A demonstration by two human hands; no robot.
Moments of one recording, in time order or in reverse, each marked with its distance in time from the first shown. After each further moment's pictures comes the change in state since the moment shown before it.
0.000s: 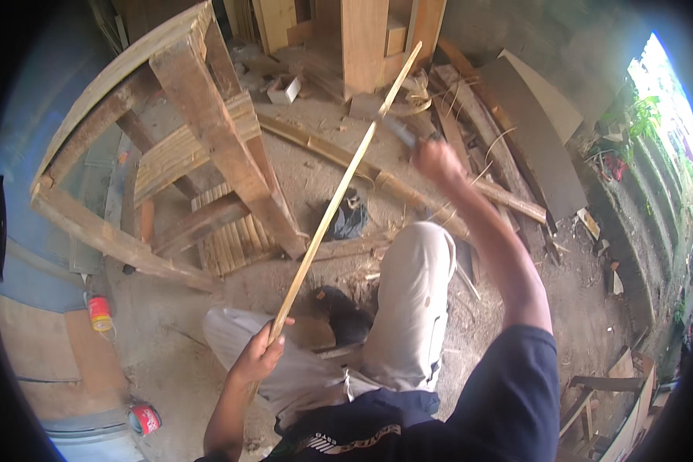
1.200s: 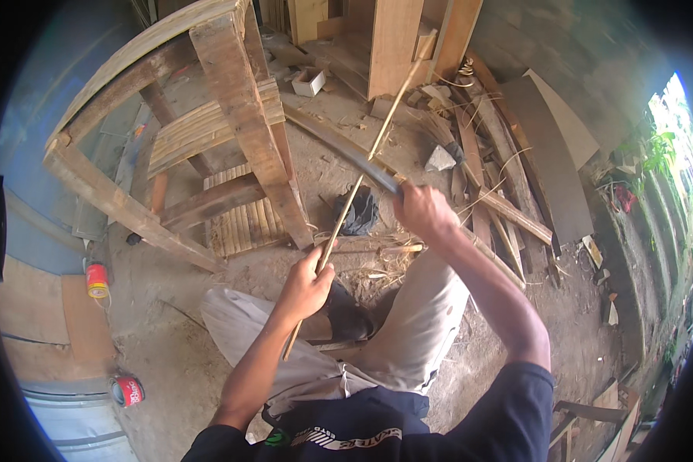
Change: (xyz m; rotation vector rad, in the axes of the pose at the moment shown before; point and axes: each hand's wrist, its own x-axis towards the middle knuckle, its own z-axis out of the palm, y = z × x) left_hand 0.118 0.051 0.052 0.163 0.378 0.304; right_hand -0.119 -0.123 -0.047 0.018 -0.065 -0.108
